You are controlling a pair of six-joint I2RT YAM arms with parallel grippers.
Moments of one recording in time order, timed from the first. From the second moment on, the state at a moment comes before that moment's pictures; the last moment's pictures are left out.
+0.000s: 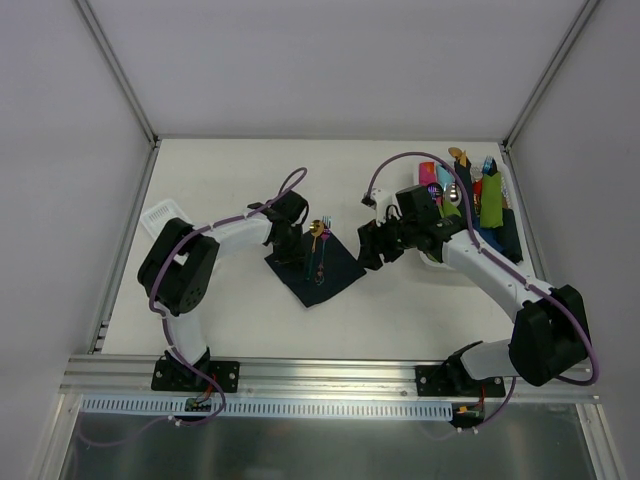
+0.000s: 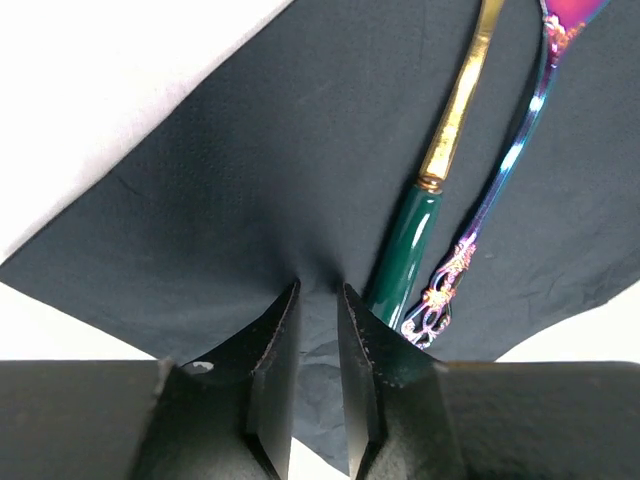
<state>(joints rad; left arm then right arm) -0.58 1.83 1.15 -0.55 0.08 -0.66 0.50 1.38 1.00 -0.53 -0.44 -0.07</state>
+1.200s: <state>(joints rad) -0.58 1.85 1.16 -0.54 0.12 -0.65 0.47 1.38 1.00 -0.56 -0.46 -0.07</state>
